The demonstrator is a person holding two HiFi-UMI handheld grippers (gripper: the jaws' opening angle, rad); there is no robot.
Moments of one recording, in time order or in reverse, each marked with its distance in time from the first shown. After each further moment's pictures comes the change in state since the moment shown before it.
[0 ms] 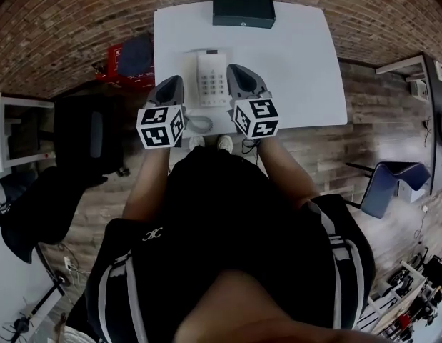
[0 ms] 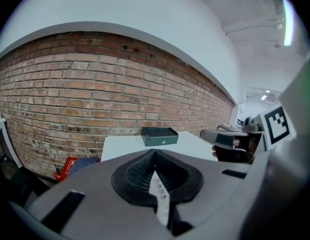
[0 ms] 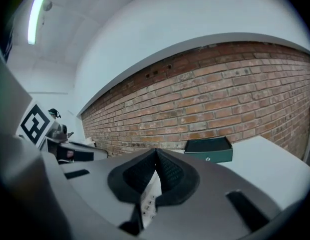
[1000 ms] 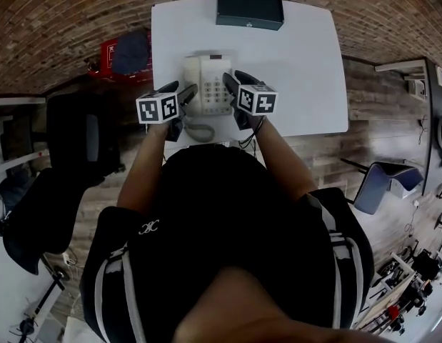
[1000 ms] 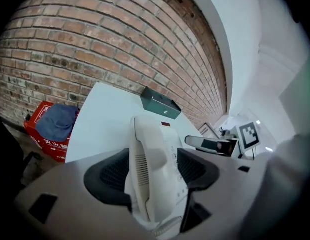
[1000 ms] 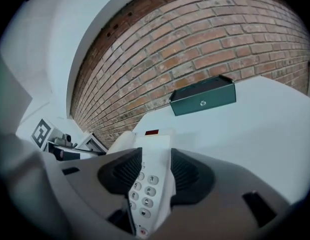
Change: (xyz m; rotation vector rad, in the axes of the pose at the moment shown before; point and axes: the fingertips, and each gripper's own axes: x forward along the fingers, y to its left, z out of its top) left arm 0.102 0.044 -0.100 -0.312 0.345 -0.246; right arm 0.092 -0.054 -0.132 0.297 0.398 0.017
